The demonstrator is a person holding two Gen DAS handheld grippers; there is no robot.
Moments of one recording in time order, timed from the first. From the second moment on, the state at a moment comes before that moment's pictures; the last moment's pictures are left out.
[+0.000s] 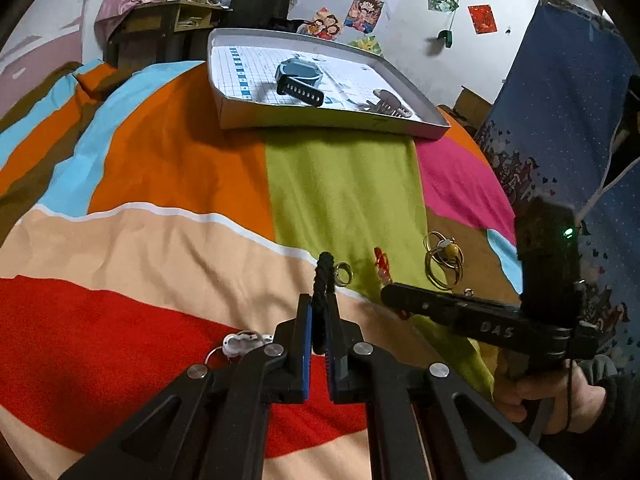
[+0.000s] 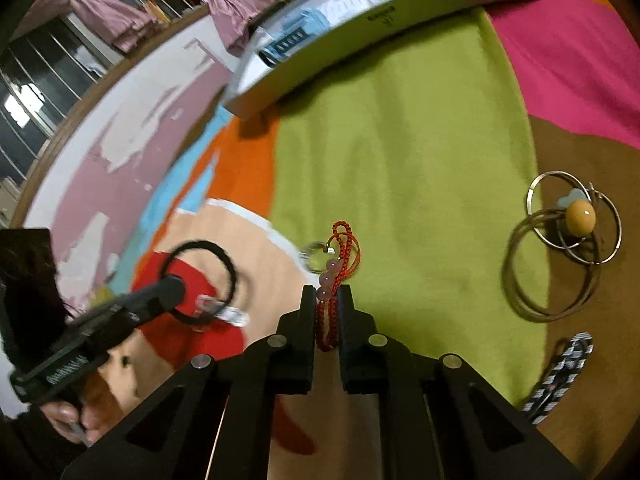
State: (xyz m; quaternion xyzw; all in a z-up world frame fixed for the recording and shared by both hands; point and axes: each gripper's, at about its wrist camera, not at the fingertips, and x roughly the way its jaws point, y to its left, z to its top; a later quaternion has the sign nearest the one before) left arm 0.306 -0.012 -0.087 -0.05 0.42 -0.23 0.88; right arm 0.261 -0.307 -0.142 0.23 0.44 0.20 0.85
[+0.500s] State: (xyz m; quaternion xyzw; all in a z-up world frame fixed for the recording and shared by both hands) left arm 0.337 -0.038 -0.017 -0.08 0.35 -0.20 0.91; right arm 0.279 -0.372 -0.025 0.17 0.25 0.18 0.94
